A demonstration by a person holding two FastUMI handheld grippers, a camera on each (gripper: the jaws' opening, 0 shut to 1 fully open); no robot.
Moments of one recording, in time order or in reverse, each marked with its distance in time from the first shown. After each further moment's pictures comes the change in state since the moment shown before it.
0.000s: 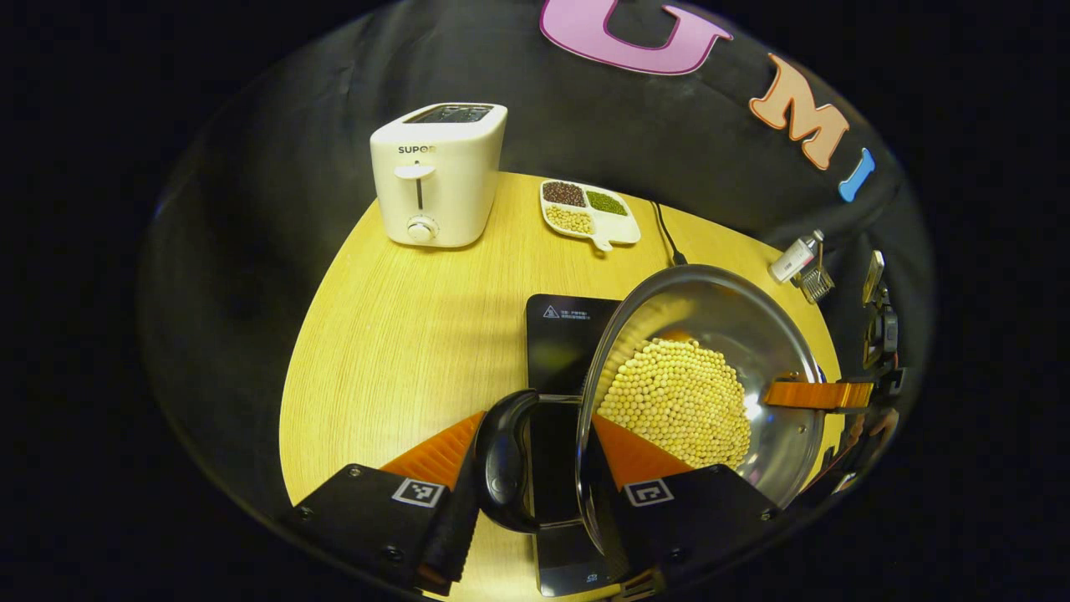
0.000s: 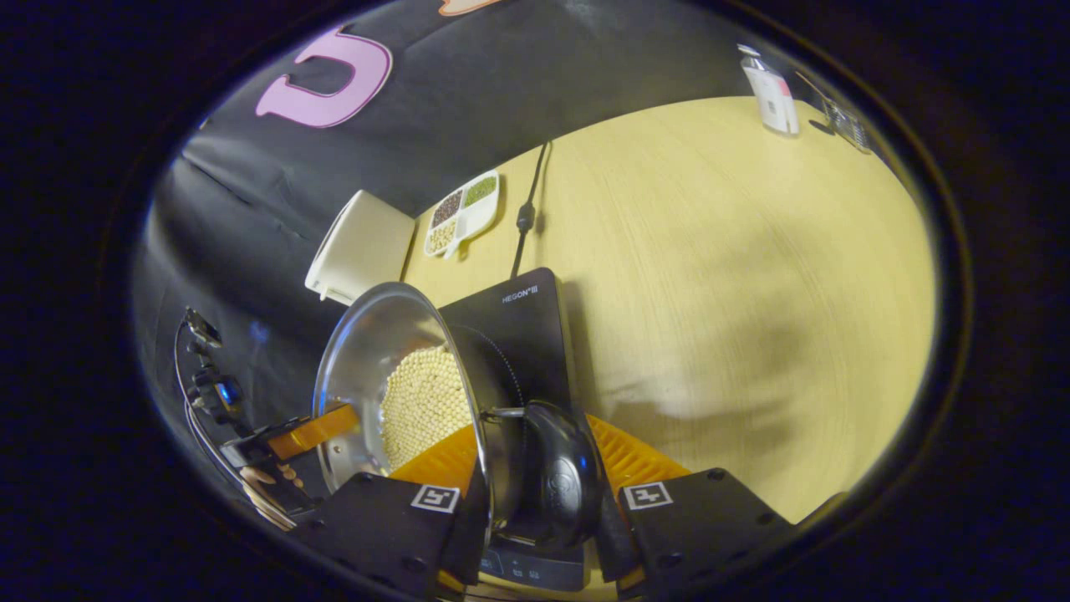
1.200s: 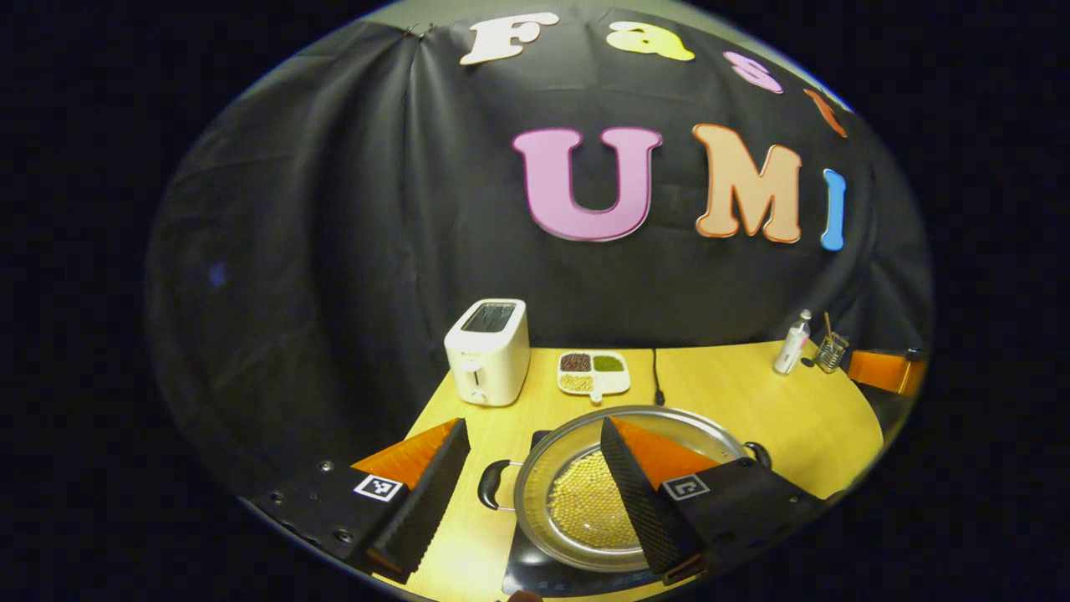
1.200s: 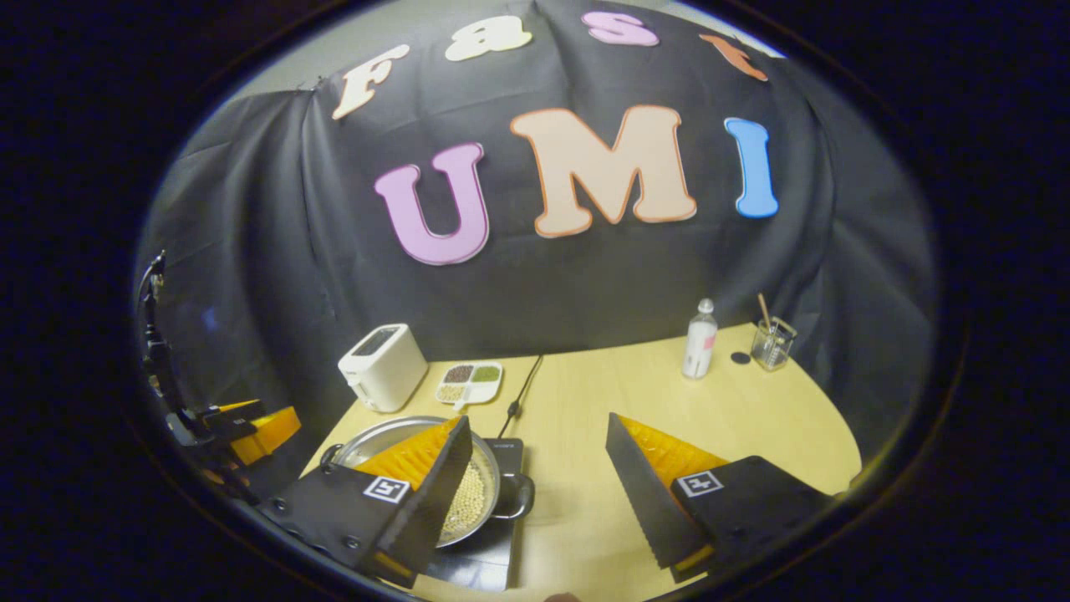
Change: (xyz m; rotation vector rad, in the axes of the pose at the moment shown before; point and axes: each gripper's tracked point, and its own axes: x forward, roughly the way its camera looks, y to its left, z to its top) left arm -0.188 -0.105 0.083 0.163 -0.634 0.232; right arm -0.261 0.038 0.097 -0.343 -0.720 -0.113
